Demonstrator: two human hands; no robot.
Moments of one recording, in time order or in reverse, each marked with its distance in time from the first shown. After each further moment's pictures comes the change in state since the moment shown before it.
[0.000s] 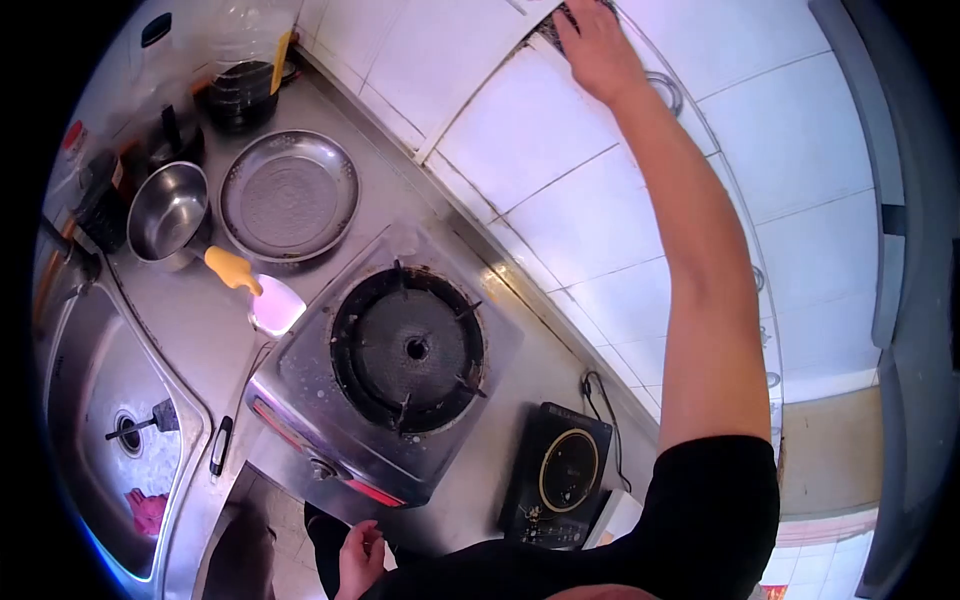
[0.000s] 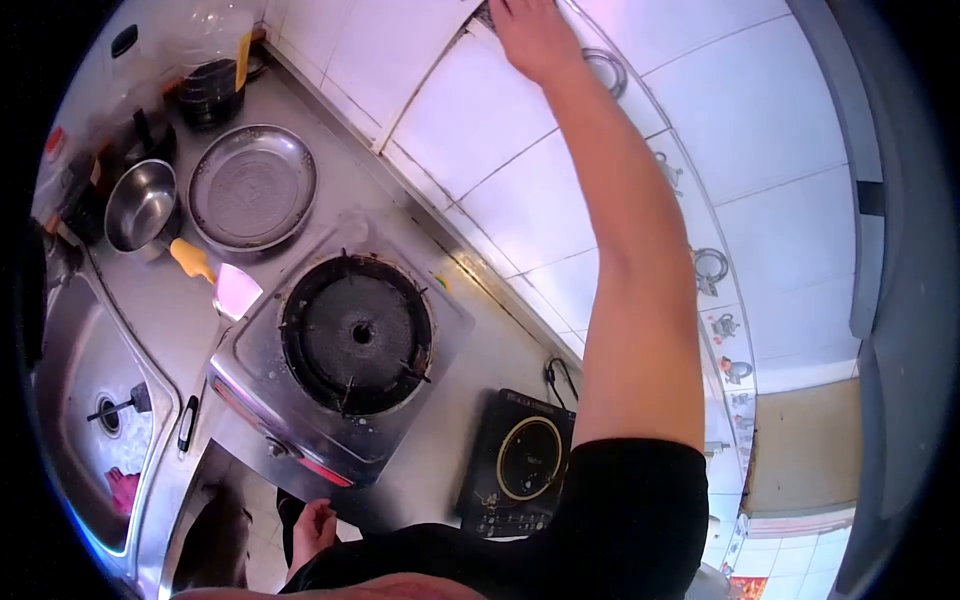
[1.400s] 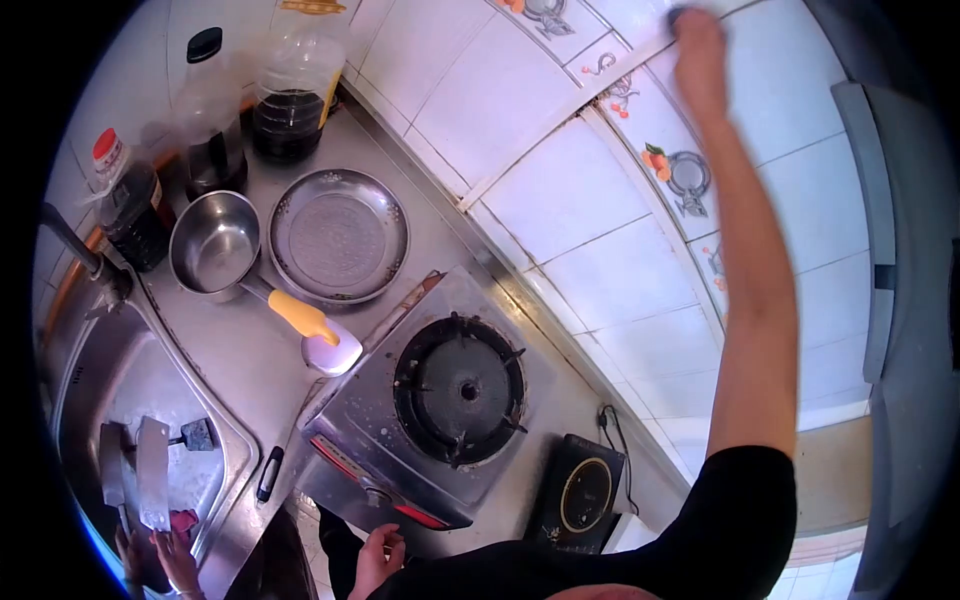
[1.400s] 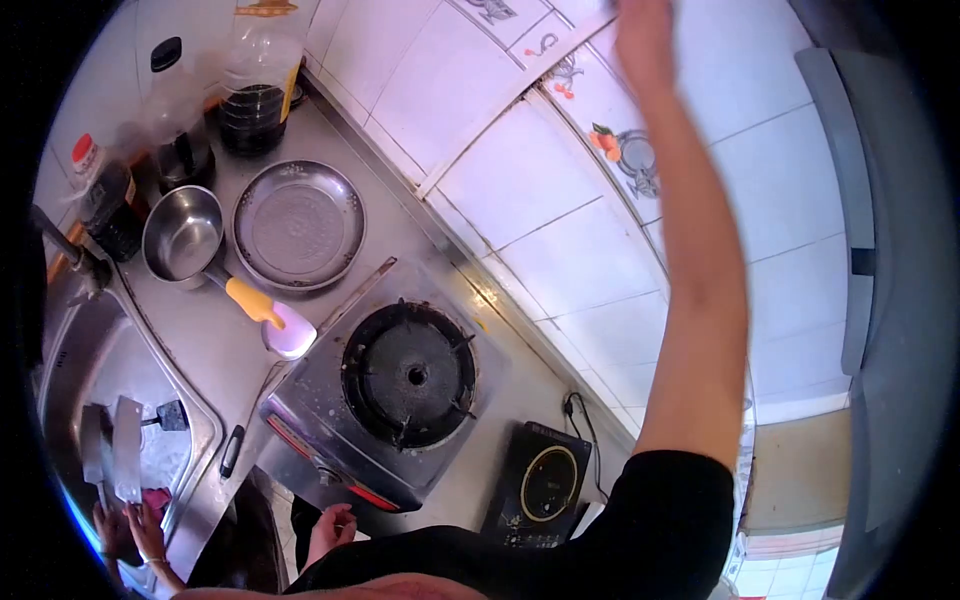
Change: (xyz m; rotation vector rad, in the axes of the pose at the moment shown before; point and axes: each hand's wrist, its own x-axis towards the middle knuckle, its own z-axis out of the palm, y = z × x) left_hand 0.027 0.019 -0.053 -0.053 -0.088 0.064; right_hand 0.072 0.095 0.018 0.283 0.030 0.635
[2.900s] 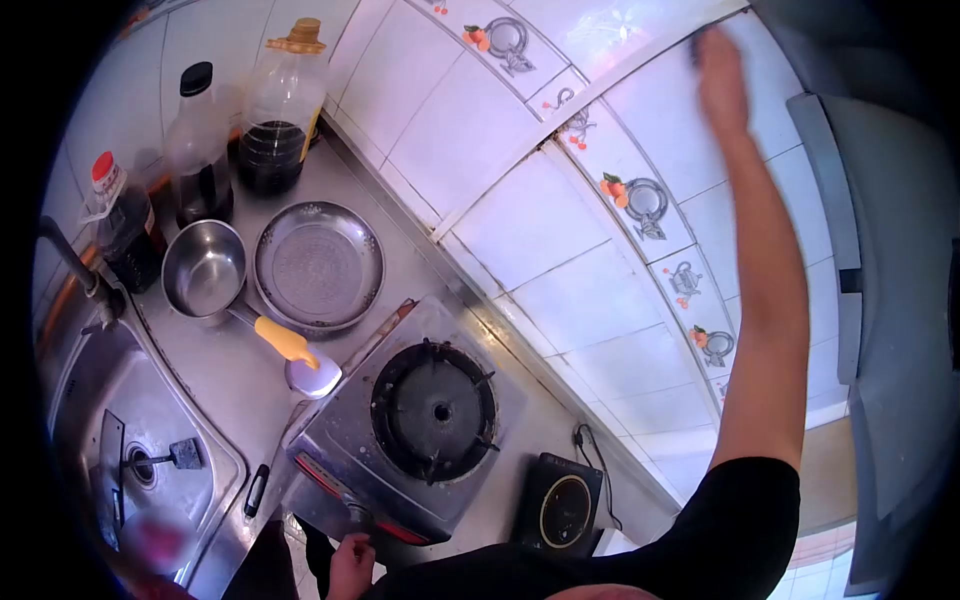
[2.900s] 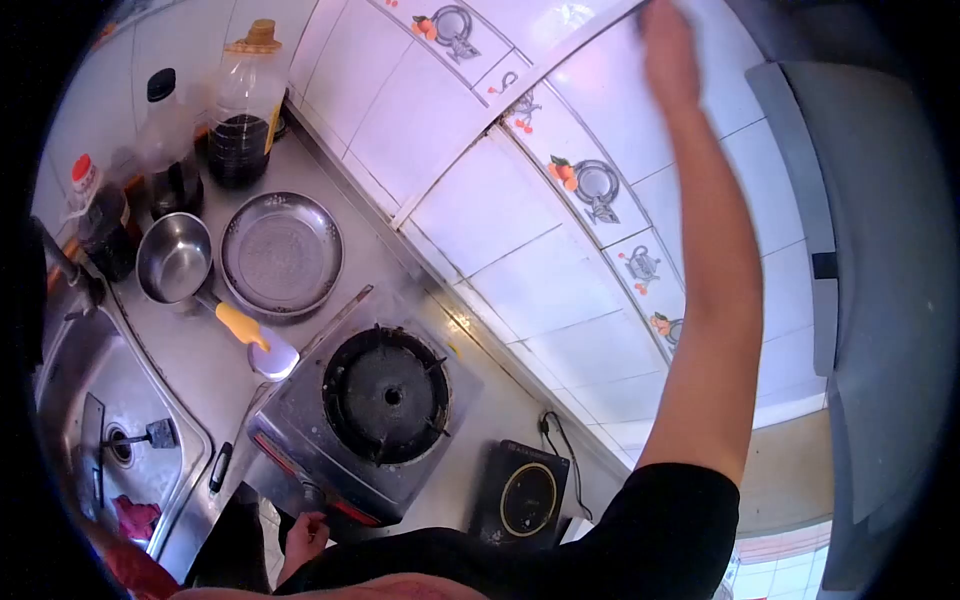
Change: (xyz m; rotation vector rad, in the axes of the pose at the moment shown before) left_hand 0.017 -0.013 -0.010 0.194 0.096 0.074; right_hand 0.040 0.036 -0.072 0.017 -0.005 -0.016
